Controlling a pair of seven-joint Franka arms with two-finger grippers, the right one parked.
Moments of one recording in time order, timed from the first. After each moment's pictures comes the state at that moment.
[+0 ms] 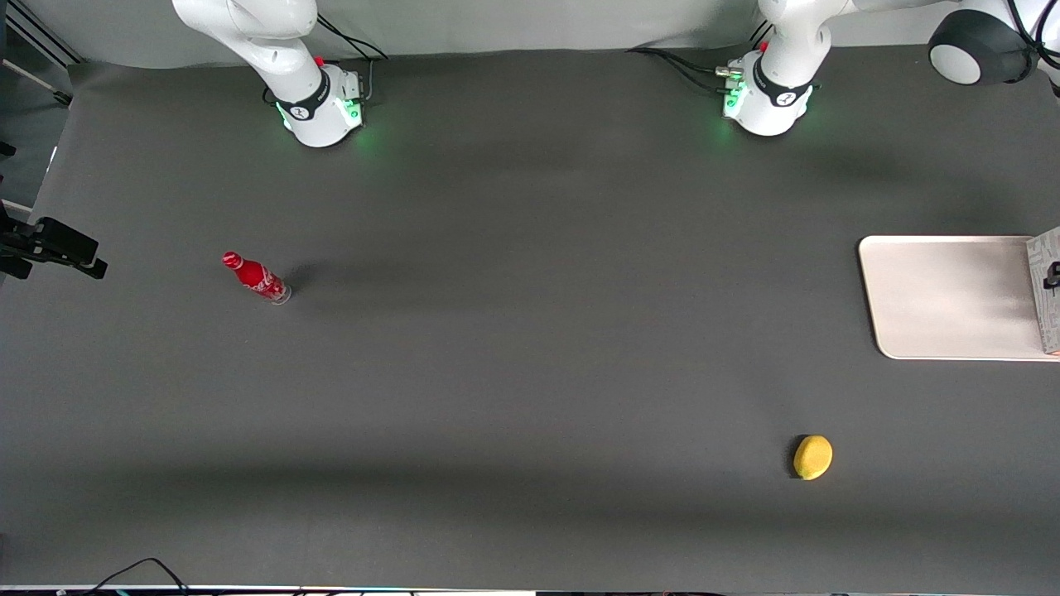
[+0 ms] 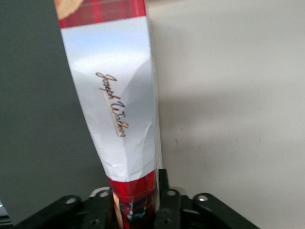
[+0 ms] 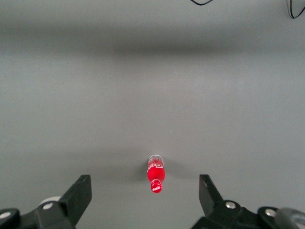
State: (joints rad) arm 0.21 0.78 0.65 -1.69 -0.39 2.29 1.16
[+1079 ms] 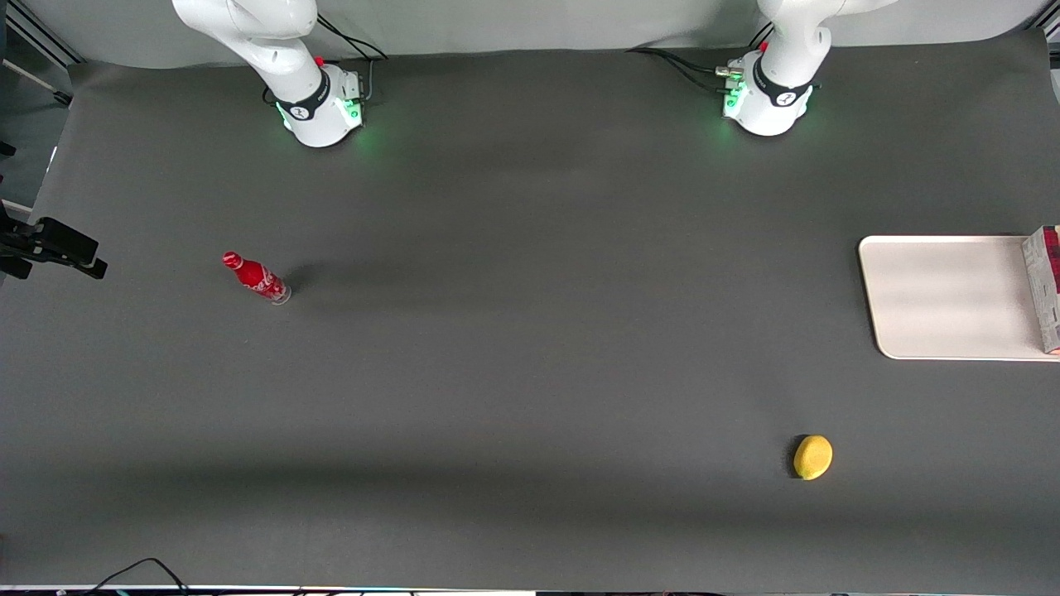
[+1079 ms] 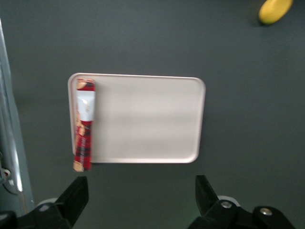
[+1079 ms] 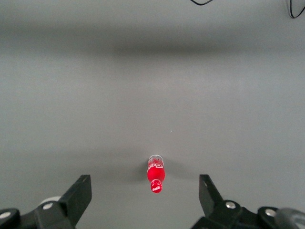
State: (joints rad) arm 0.12 0.34 0.52 -1.25 -0.16 1.42 0.58
